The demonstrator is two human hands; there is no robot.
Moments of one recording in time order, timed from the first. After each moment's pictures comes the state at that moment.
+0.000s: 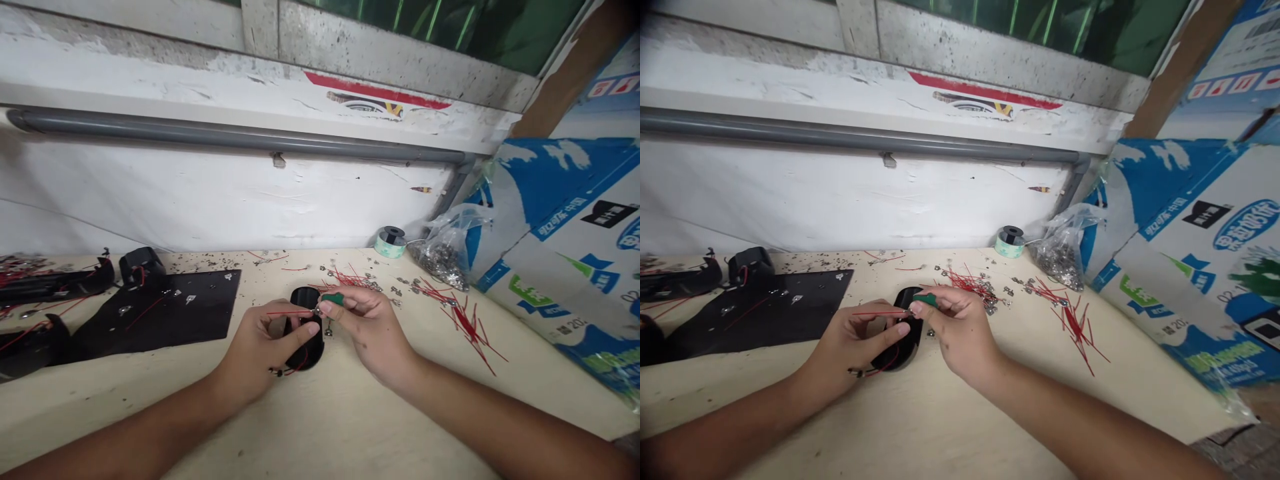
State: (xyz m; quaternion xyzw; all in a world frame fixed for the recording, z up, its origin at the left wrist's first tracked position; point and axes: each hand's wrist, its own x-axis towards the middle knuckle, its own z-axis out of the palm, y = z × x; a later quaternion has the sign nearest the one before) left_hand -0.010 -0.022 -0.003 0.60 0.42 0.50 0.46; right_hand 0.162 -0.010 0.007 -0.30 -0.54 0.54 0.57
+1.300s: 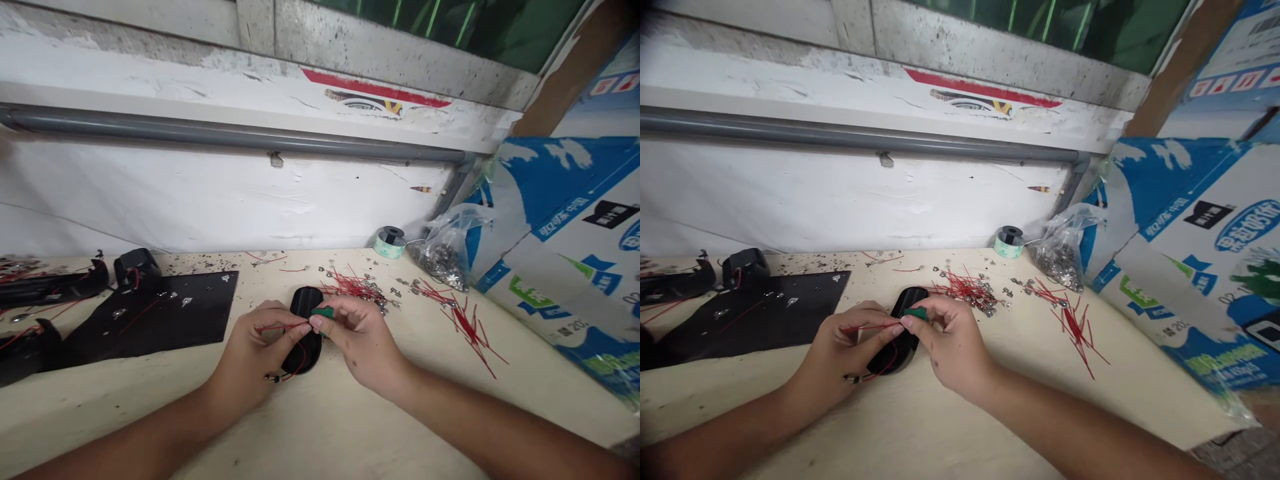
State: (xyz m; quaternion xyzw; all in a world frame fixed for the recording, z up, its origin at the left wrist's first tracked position) left_hand -0.013 -0.022 -0.003 0.65 0.40 0.52 0.38; right_hand 0.159 -0.015 -0.003 -0.36 -0.59 0.49 0.54
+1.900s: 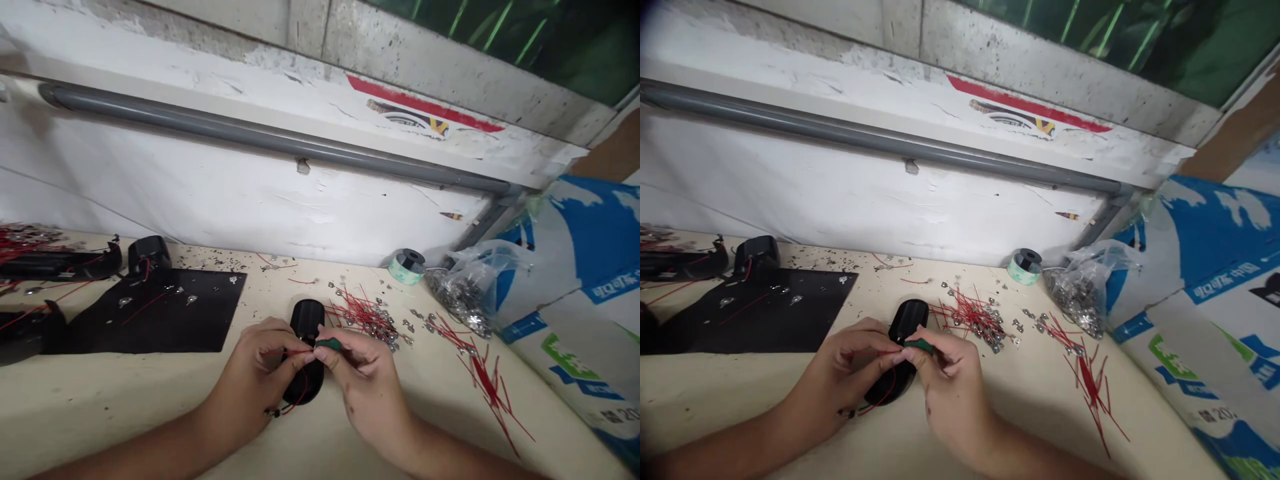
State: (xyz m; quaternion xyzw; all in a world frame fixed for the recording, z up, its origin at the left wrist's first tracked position) left_hand -0.010 -0.022 -0.002 0.64 0.41 0.54 0.36; right_hand 0.155 -0.015 -0.013 -0.39 -0.57 0.47 0.54
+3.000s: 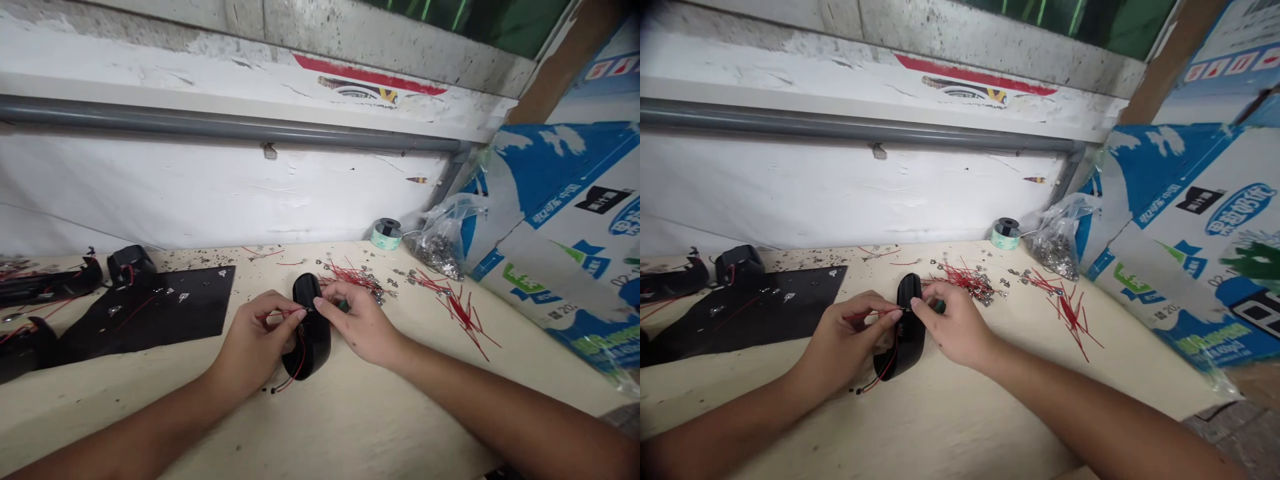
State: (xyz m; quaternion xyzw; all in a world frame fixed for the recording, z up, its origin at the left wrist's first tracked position) left_hand -0.009 -0.019 -0.008 0.57 0.44 0.50 0.47; right_hand 0.173 -0.002 0.002 -0.43 -0.71 0.34 0.45
